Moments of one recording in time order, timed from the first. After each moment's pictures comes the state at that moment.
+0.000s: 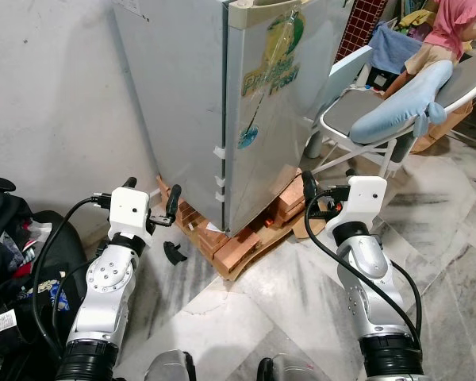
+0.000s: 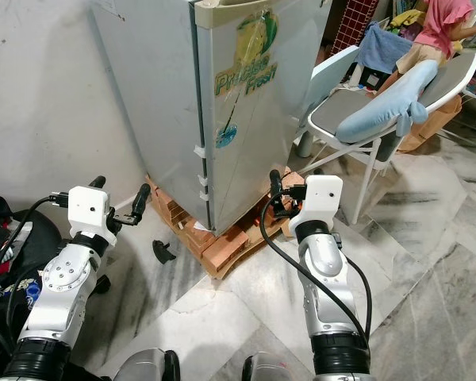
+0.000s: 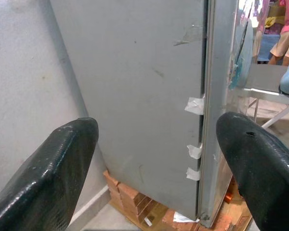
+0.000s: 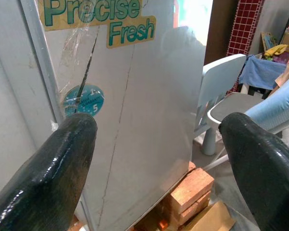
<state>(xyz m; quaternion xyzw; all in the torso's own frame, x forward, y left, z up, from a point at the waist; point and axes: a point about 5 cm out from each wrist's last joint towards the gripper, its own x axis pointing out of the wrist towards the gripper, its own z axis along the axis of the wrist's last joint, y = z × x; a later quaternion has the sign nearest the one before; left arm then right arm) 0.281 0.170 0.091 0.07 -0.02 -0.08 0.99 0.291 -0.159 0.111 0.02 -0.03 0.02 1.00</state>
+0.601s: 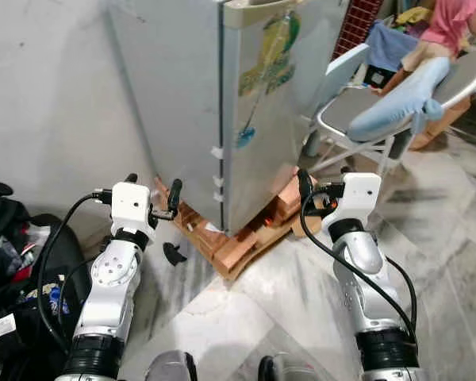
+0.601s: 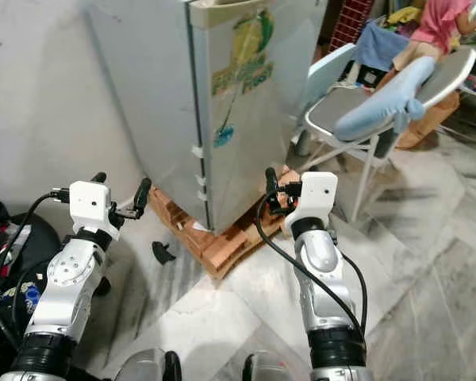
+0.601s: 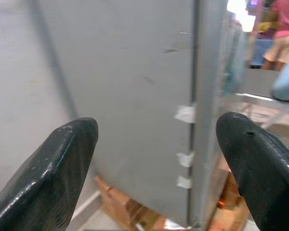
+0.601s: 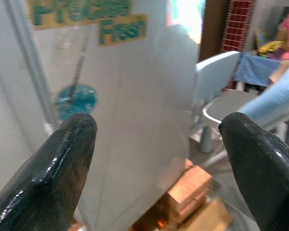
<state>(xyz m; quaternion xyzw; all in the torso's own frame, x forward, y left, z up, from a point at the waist) 0.287 0.165 0.095 0.05 -0.03 -0.07 1.00 0.296 -0.153 0.111 0.03 -0.03 0.03 1.00</state>
